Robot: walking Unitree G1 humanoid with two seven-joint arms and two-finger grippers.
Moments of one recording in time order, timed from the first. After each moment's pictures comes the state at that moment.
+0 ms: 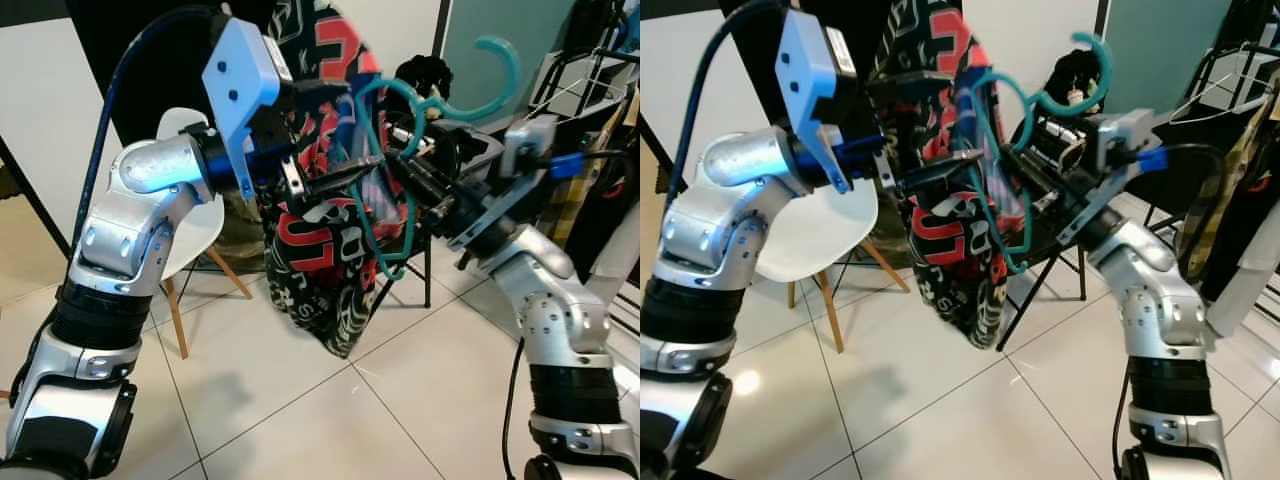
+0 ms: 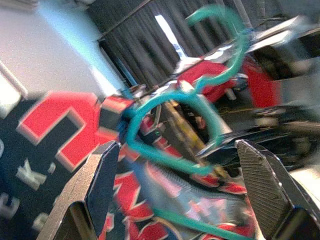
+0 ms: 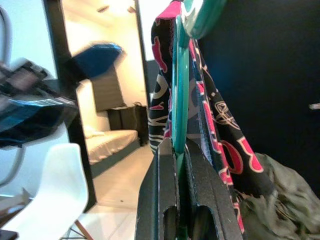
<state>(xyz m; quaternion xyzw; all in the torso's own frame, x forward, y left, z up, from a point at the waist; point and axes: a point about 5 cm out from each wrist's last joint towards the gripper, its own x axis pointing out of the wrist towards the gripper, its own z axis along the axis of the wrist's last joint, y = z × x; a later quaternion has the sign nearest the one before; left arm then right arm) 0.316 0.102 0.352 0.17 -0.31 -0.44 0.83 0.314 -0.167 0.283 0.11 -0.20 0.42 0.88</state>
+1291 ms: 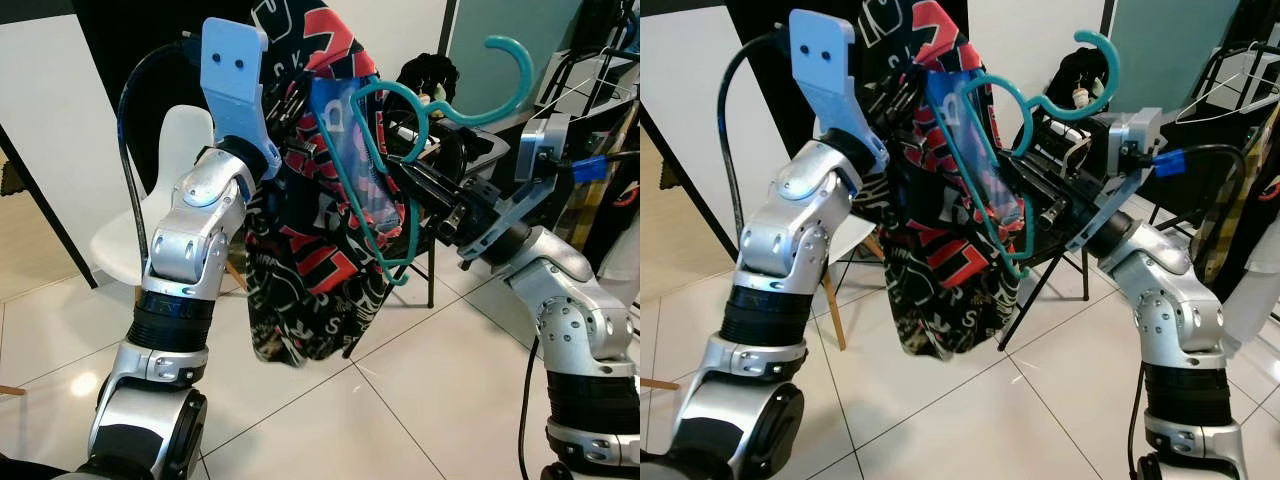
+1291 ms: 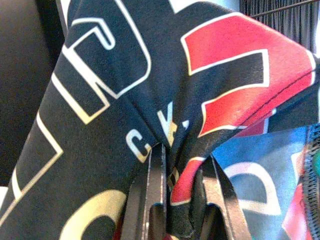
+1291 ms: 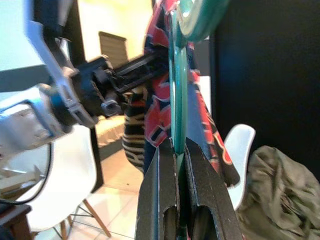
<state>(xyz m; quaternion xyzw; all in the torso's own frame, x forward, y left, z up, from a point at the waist) 0.346 0.094 0.339 -0.01 -0.26 -0.19 0.94 0.308 -0.170 0.279 0.07 -0.18 0.43 0.88</state>
